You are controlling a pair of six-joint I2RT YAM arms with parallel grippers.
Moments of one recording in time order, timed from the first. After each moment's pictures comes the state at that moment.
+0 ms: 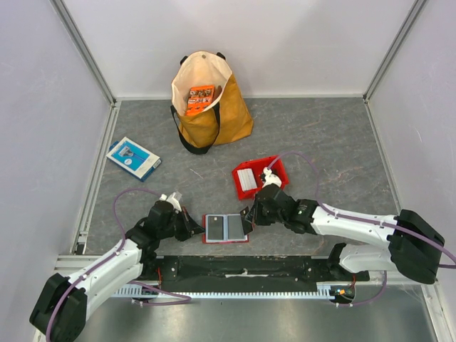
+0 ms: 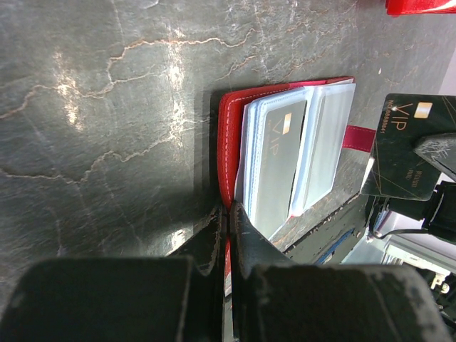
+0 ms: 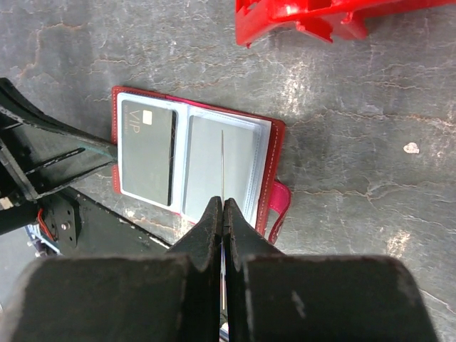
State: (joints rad) left arm -0.53 0.69 0.06 -0.09 0.32 -0.95; right arm 1.00 1.22 0.62 -0.18 0.10 0.92
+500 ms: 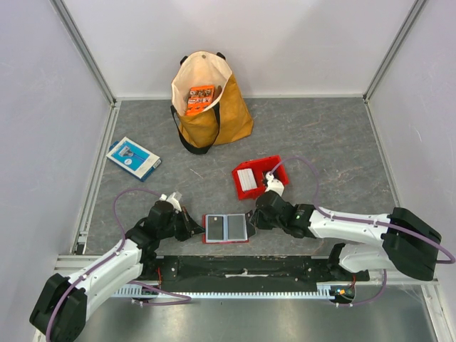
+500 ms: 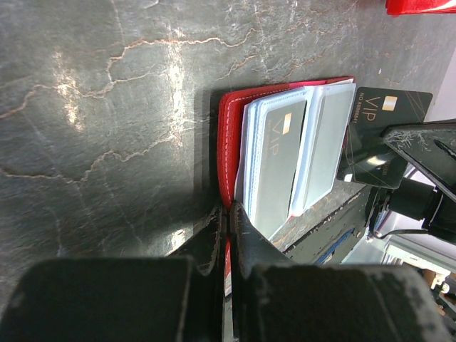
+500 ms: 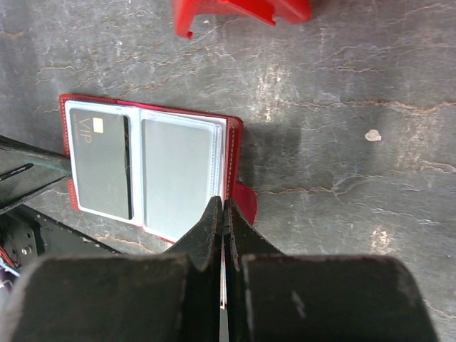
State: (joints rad) left arm -0.53 0.69 0.06 -0.09 0.32 -0.95; right arm 1.04 1.26 0.57 -0.15 0.21 0.98
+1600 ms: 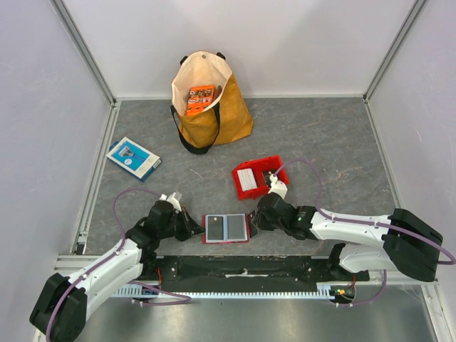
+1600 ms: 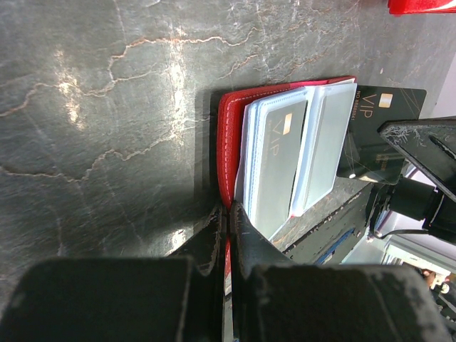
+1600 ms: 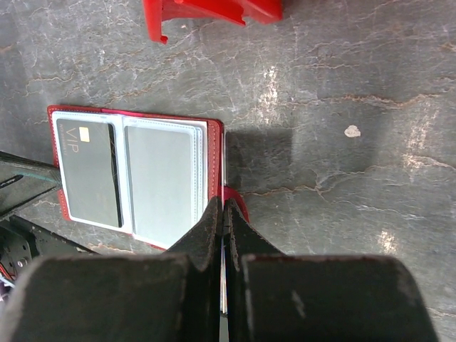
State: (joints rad) left arm -0.53 0.70 0.06 -0.10 0.32 -0.95; right arm 1.05 1.24 0.53 -0.14 0.25 1.01
